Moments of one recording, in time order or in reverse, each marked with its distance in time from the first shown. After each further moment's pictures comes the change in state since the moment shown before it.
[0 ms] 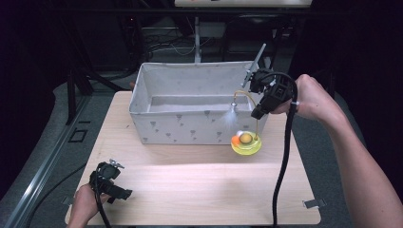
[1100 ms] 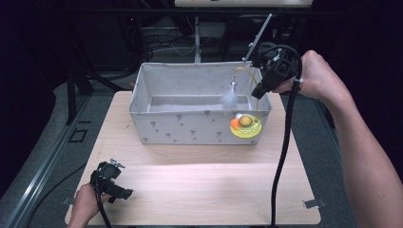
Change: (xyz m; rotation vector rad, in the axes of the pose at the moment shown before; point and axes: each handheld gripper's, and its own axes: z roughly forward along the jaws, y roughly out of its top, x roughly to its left) left arm -0.001 0.002 0.000 -0.011 -0.003 0.004; right arm -0.016 0.018 -0.042 -0.051 -0.061 0.030
